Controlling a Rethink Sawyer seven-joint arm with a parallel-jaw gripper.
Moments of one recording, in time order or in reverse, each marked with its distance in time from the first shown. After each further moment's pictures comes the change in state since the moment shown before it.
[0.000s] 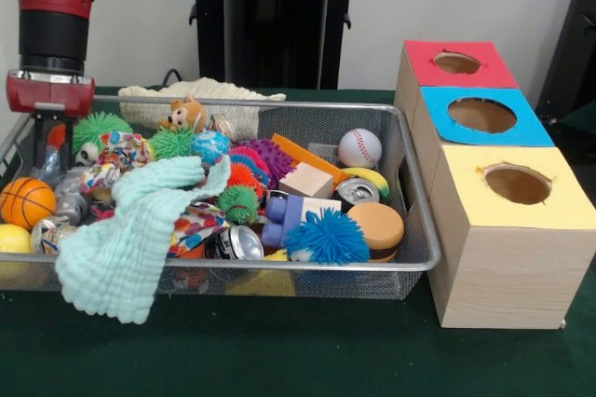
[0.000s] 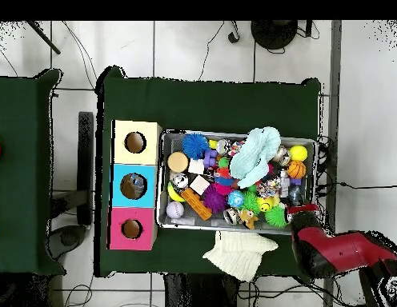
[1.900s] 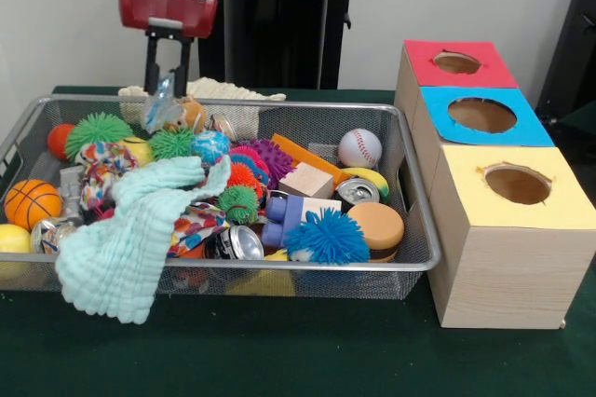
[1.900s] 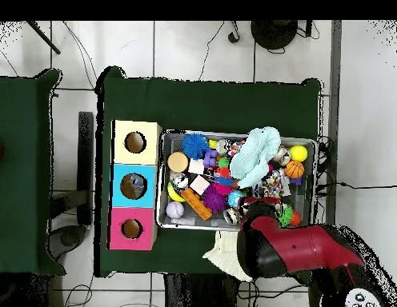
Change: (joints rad) arm 0.324 -0.357 -0.063 0.256 0.527 0.184 0.000
